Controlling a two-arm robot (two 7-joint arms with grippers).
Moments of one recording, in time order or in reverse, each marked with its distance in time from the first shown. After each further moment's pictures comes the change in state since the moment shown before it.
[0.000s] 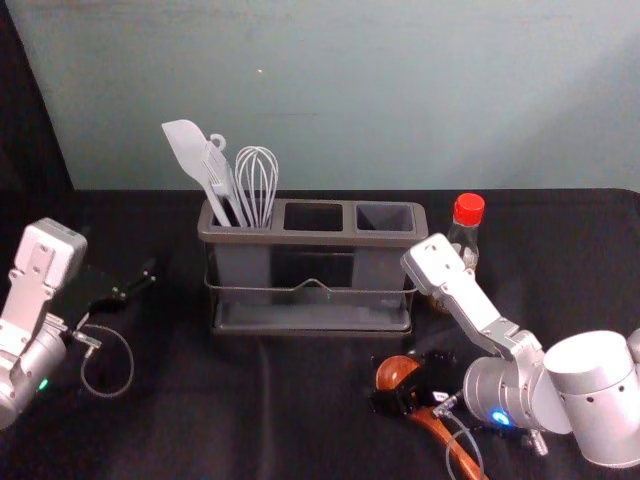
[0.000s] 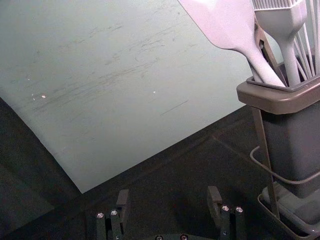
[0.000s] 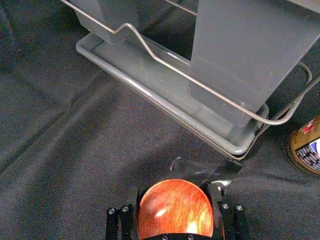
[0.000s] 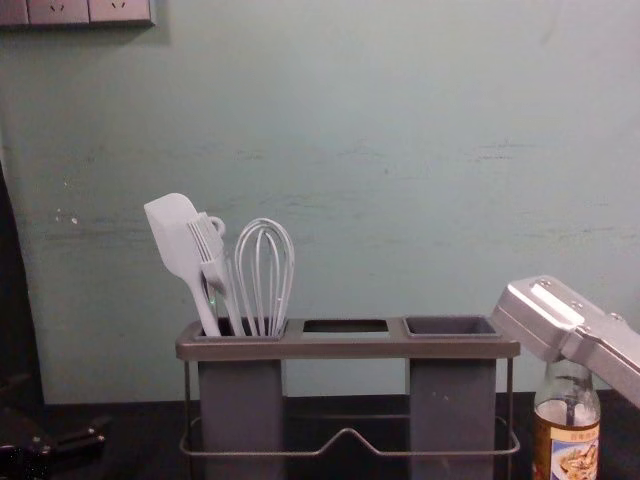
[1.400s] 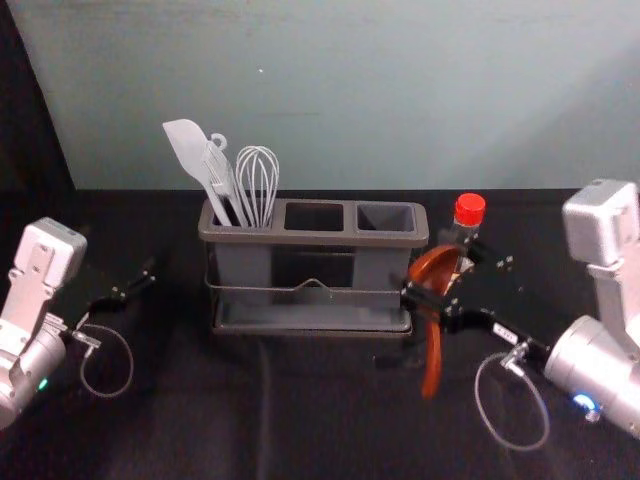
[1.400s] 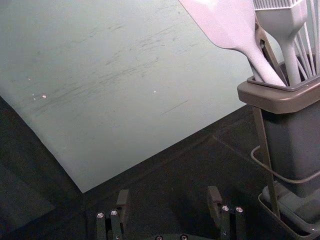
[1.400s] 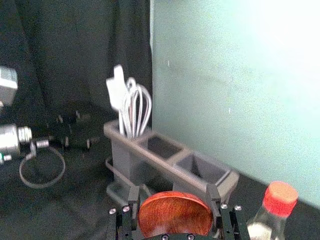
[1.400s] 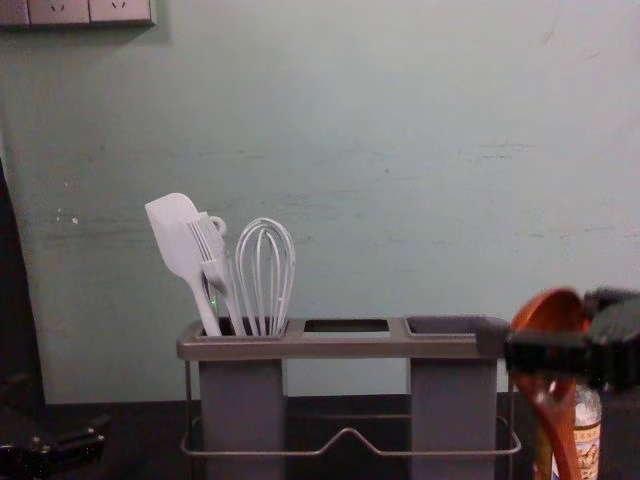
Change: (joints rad) left arm 0.000 0.000 0.000 0.000 0.000 0.000 0.000; right arm -0.257 0.058 0.243 -0.253 0.094 -0.621 0.047
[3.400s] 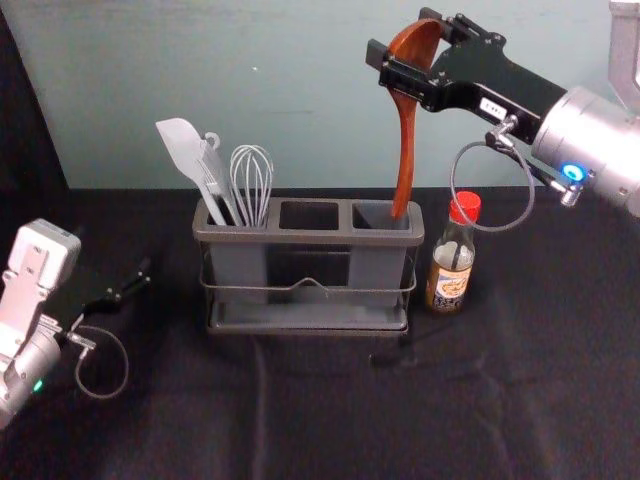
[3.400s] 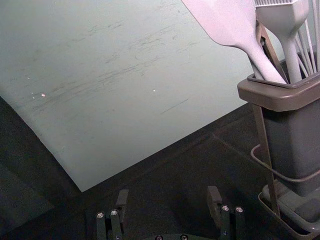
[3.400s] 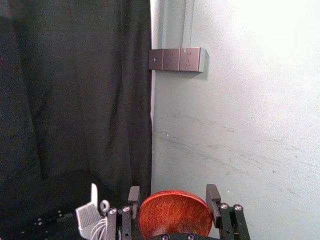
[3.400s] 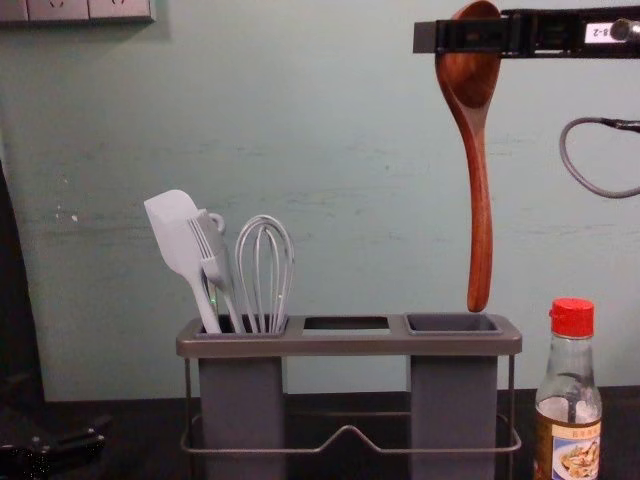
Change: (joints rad) left arm 0.000 0.000 0.000 0.000 0.000 0.000 0.000; right arm 0.522 0.007 -0.103 0.196 0.235 0.064 0.017
